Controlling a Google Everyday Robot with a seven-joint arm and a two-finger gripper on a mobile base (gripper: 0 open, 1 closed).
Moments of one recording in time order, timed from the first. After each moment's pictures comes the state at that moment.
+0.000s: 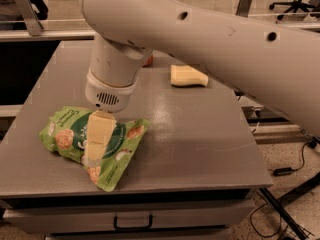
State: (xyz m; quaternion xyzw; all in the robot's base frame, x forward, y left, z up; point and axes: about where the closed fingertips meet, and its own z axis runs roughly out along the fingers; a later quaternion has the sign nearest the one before) arm 0.443 0.125 0.872 -0.71 0.68 0.13 0.13
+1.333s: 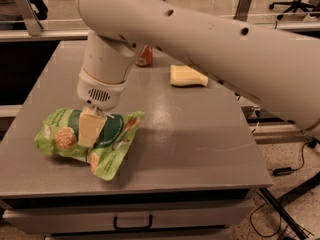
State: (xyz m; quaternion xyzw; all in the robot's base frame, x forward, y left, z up) arm 0.443 0.147 0.866 -0.71 0.68 0.18 0.11
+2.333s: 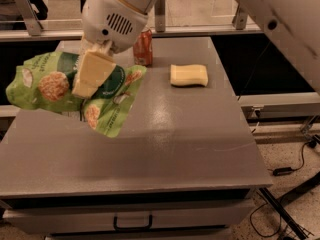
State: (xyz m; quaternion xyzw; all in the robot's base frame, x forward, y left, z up) arm 0.437 0.127 0.997 -0.76 0.58 0.24 0.18
